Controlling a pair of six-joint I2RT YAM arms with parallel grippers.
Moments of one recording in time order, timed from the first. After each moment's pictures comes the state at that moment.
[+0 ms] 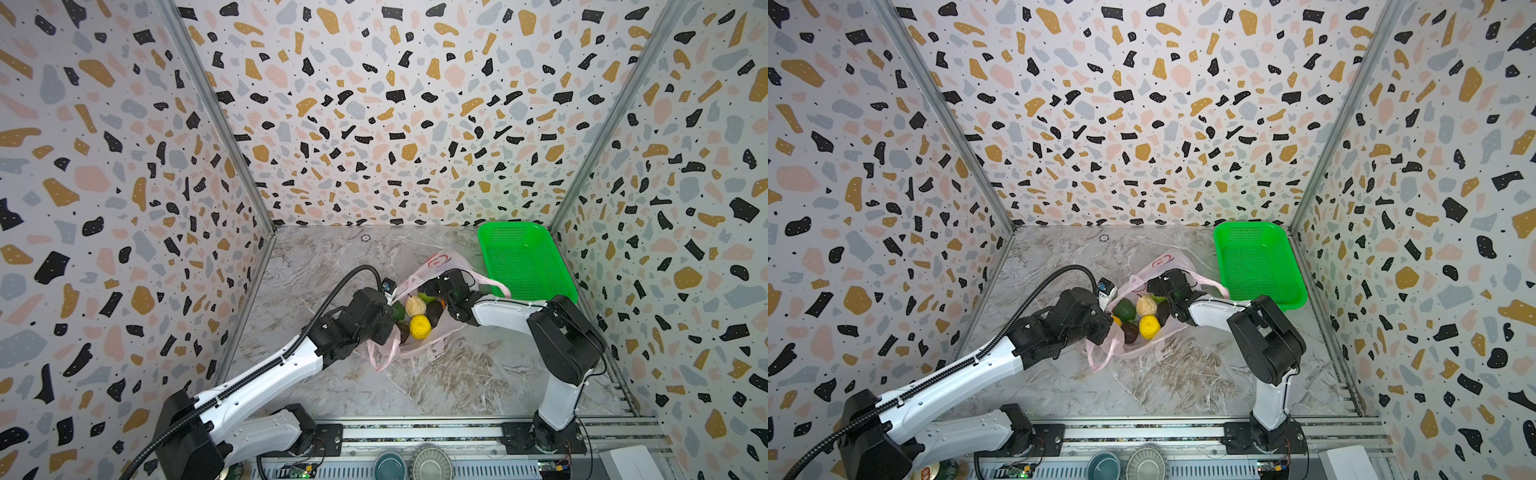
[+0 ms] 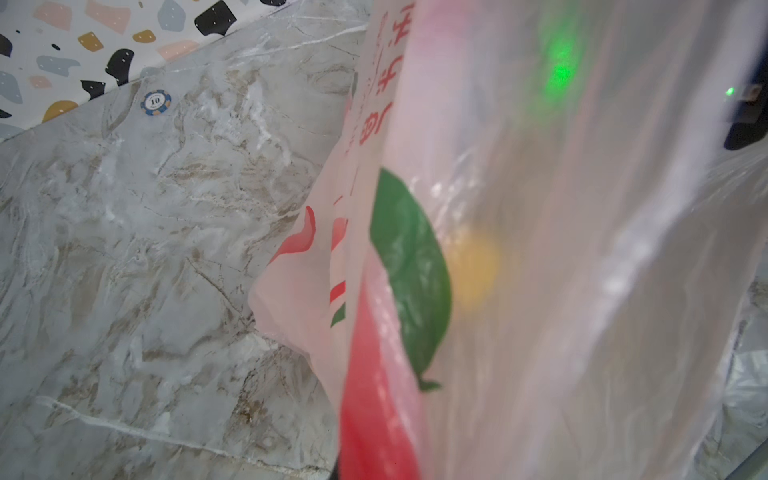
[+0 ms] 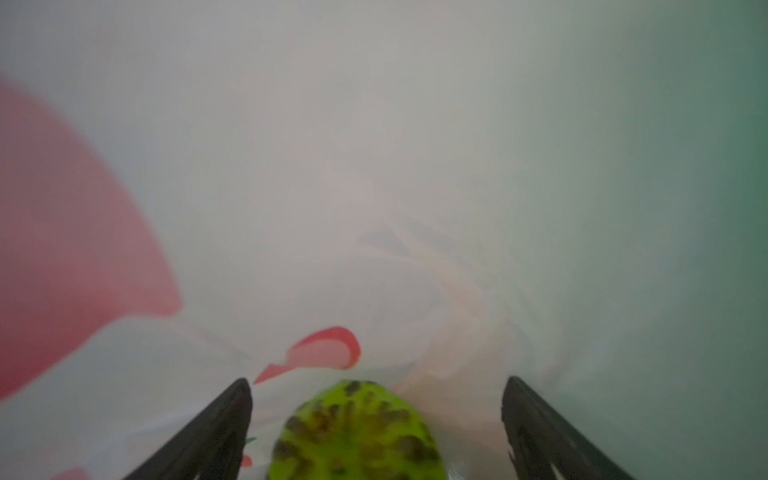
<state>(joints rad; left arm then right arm) -0.78 1.12 0.88 -0.52 -0.18 -0.13 0.66 1.83 1.07 0.21 0.29 0.46</state>
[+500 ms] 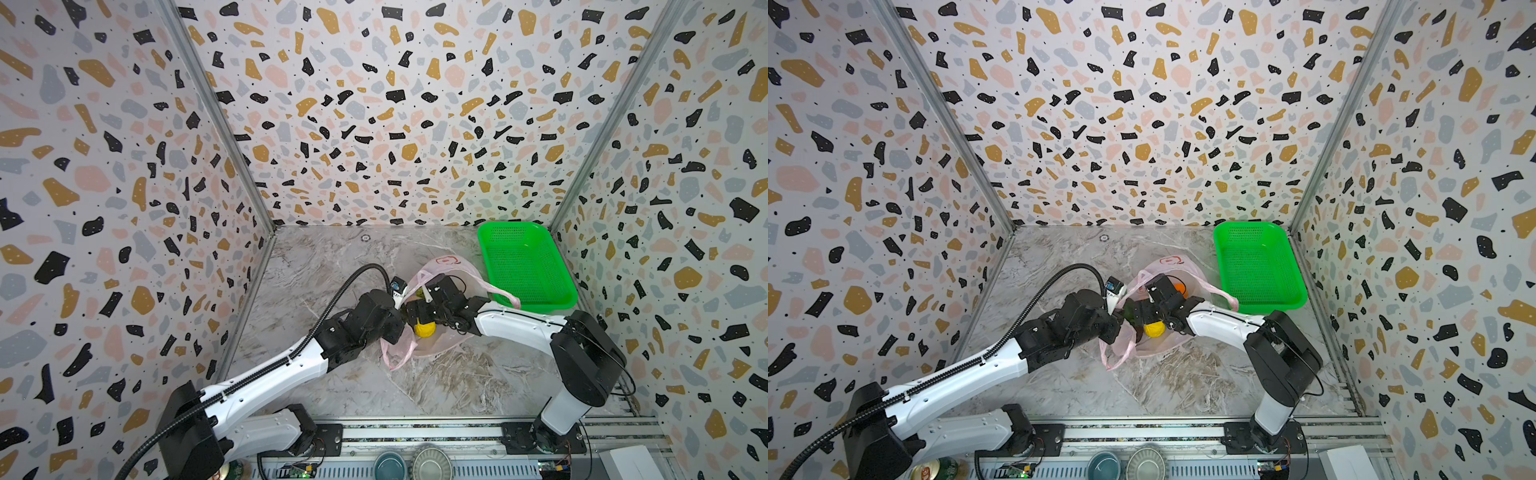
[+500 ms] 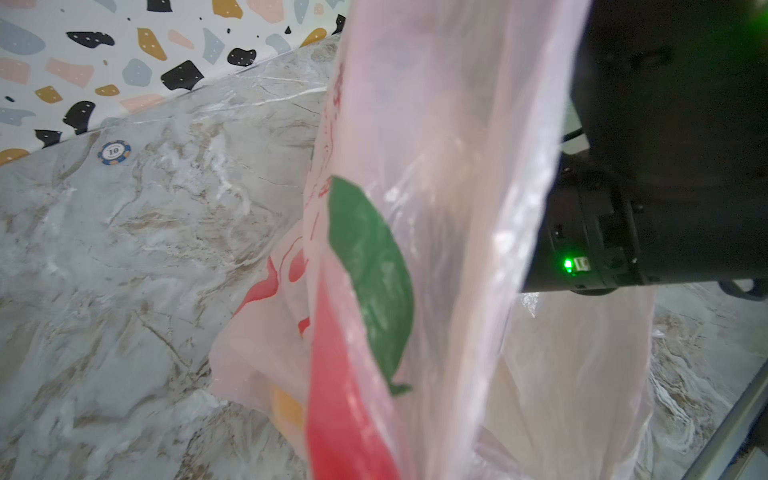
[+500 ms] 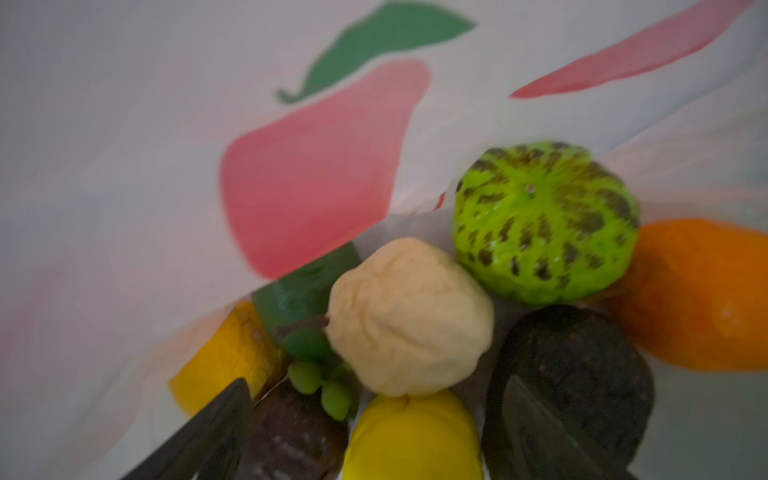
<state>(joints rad) -0.86 1.14 0.86 -0.38 -0.16 -0.17 0.80 1.67 1.04 -0.17 0.02 0.41</state>
